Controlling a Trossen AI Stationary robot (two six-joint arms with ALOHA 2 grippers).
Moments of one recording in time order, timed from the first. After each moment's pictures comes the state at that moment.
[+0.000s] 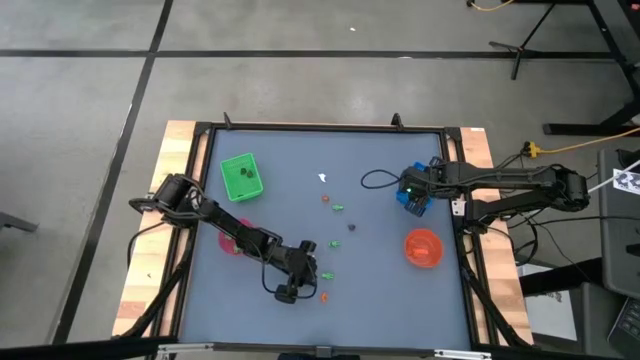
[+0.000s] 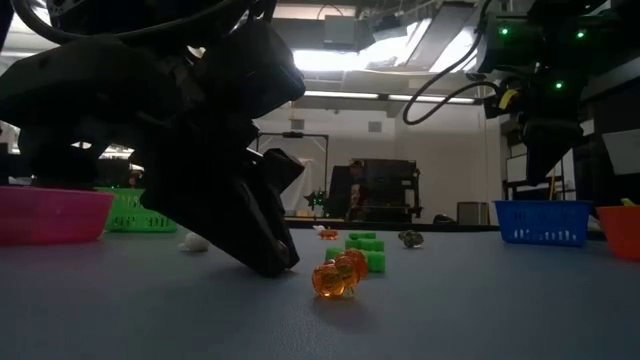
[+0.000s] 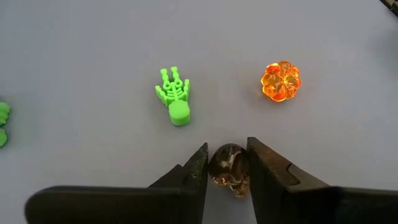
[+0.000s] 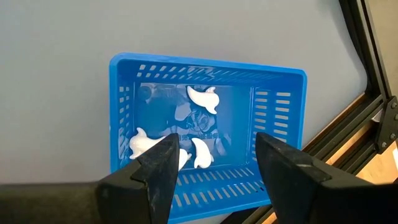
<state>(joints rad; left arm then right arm) -0.36 1.94 0.90 0.28 0.02 -0.08 -0.17 1.13 0.75 -1.05 0.40 0.28</state>
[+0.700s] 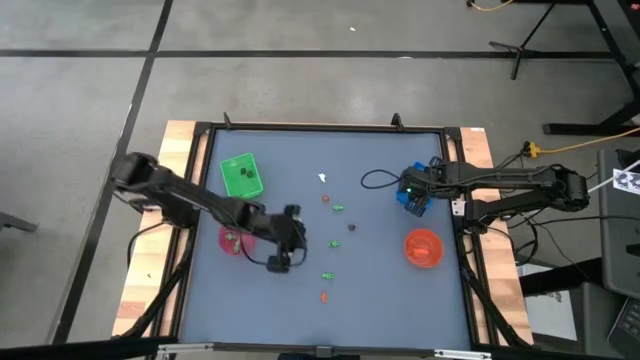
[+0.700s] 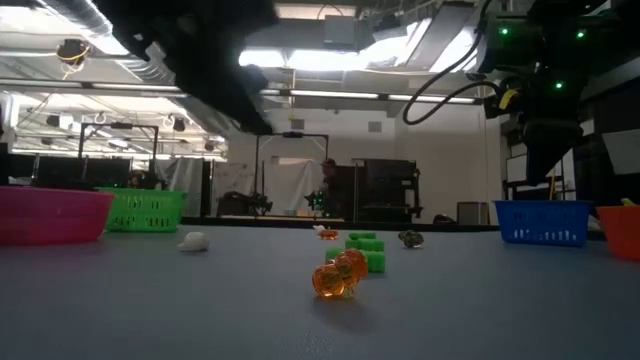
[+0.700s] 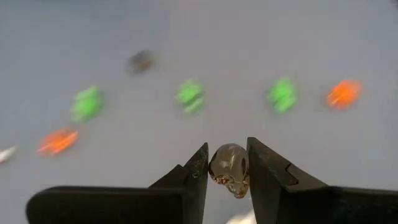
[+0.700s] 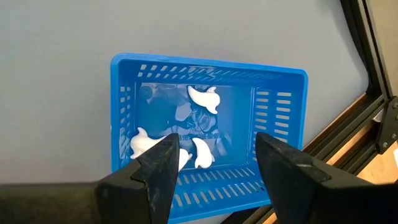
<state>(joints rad) -0.23 1.51 0.90 -0.19 -0.12 -0.04 -0.17 1.13 0.75 -1.05 0.40 0.28</state>
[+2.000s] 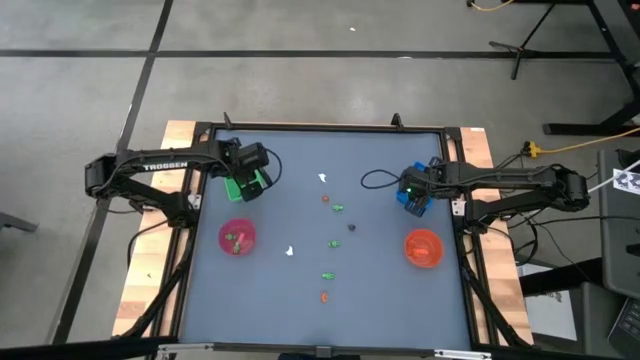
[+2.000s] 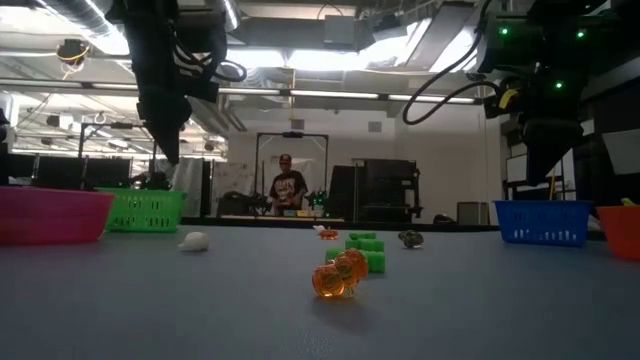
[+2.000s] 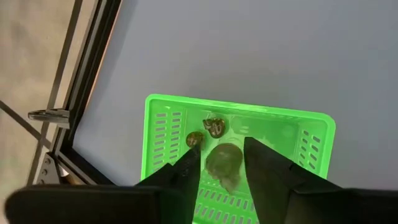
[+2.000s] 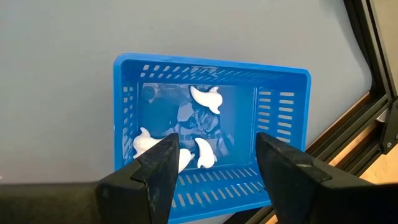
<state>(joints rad) 0.36 1.26 0.90 -0.94 -0.38 -0.05 -0.17 1.13 0.75 -1.04 0.39 0.29</state>
